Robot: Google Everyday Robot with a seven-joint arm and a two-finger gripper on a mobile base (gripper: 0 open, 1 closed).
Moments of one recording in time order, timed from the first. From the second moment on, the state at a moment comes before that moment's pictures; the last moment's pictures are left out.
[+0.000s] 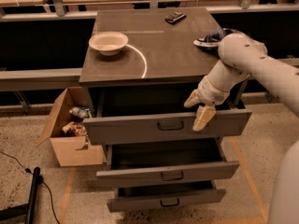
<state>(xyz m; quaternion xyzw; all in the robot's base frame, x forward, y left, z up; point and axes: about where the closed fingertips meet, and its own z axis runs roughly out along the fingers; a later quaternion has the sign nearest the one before) 0.612 -0.165 0.708 -0.74 0.64 0.13 0.14</state>
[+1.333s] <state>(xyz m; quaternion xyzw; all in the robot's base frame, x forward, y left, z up) 0.640 -0.161 0.746 -0.73 0.65 0.08 0.16</state>
